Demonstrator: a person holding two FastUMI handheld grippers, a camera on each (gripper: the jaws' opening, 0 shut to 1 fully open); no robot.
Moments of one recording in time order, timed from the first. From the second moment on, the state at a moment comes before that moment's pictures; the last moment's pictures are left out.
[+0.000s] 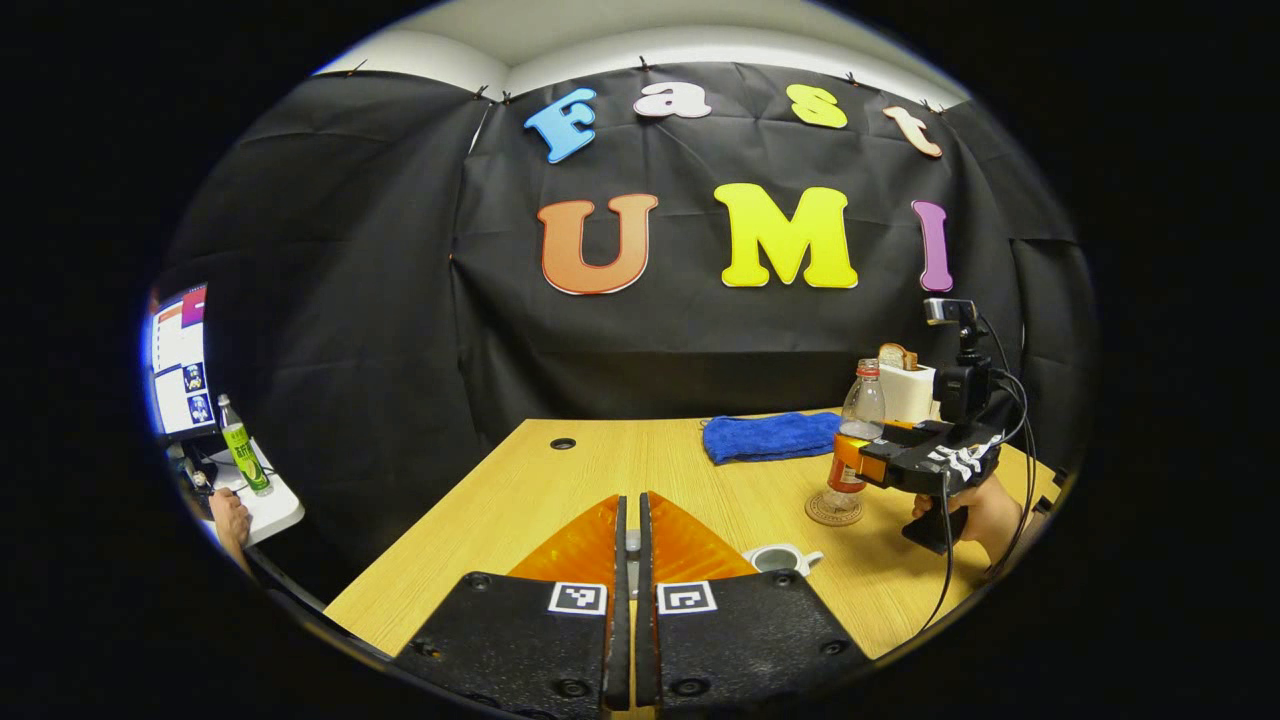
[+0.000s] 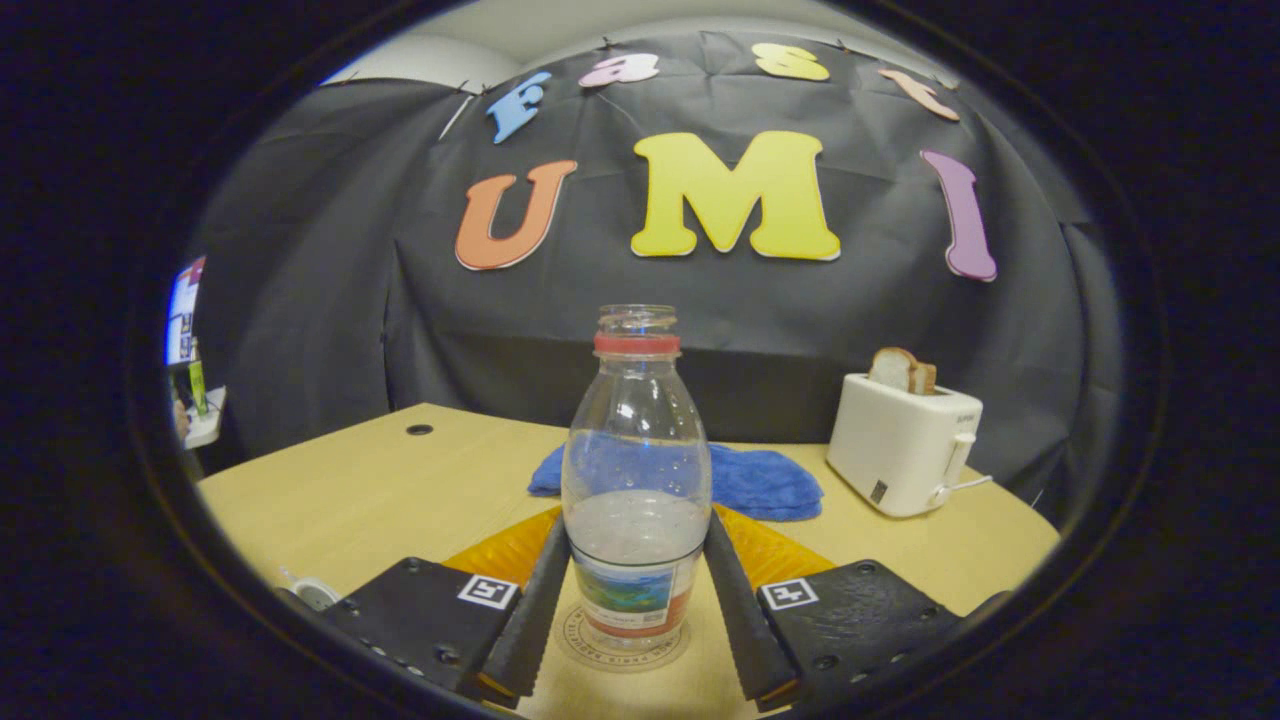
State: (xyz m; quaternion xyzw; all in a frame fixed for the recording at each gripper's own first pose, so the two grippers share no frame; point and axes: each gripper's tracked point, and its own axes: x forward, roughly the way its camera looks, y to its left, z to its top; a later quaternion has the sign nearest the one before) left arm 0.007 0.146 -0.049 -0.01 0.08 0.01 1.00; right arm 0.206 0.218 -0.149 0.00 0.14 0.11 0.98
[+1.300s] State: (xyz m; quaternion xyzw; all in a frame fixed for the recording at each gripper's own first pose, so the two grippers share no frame) left arm 0.053 0.029 -0.102 -0.12 0.09 -0.19 0.97; right arm 0.127 0.150 -0.084 0.00 0.04 0.10 0.99
